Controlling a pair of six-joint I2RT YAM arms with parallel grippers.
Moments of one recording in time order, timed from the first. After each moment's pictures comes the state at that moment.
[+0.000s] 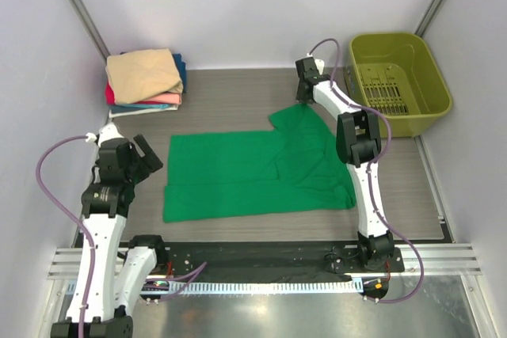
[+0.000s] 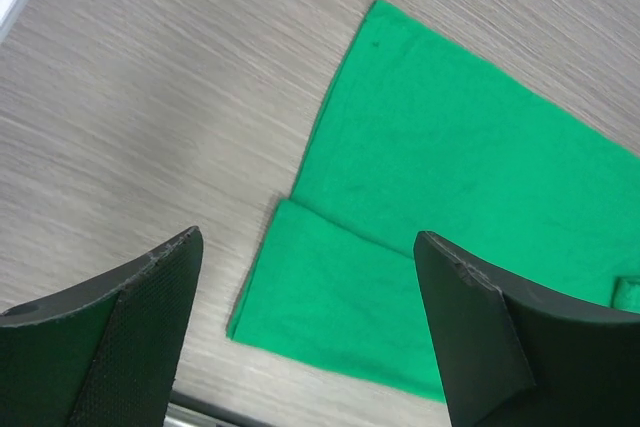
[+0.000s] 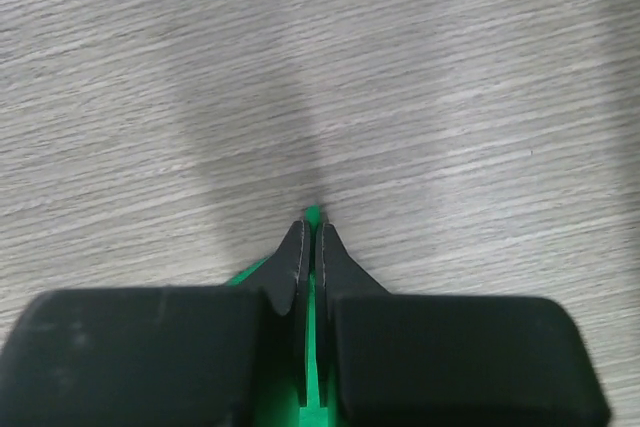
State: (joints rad) left arm 0.01 0.70 0.86 -0.83 -0.20 -0.48; right arm 0.28 2.49 2.14 -0.56 0.30 0.40
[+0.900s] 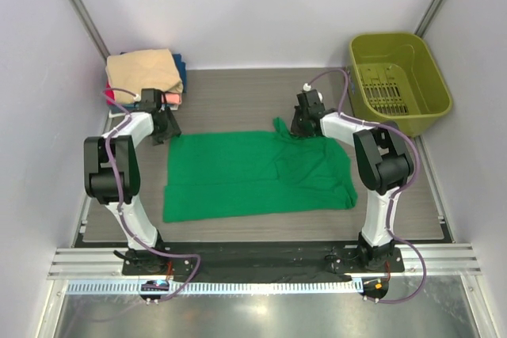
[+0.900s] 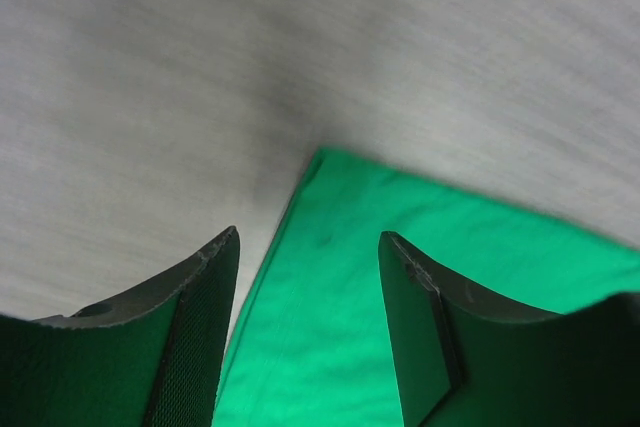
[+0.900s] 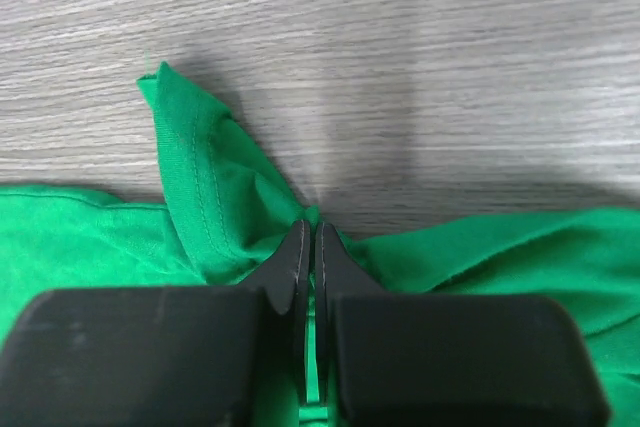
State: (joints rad) left arm 0.03 1.83 1.21 -0.43 -0.07 -0.41; right arm 0.36 1.98 1.30 -0.20 0.04 0.52
